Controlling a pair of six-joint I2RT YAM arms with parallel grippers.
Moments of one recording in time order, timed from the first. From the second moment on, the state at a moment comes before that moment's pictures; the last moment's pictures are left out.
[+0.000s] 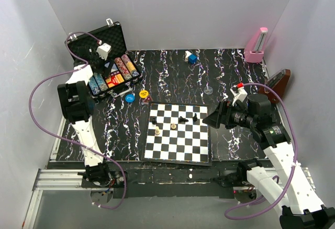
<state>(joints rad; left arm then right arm) 0.18 2.23 1.78 -0.25 0.32 0.62 0.29 0.70 0.79 -0.65 -0.57 0.45</state>
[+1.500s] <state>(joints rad) 0.10 2.29 1.74 -0.02 0.05 0.43 0.29 0.71 0.77 -0.64 -0.57 0.50</state>
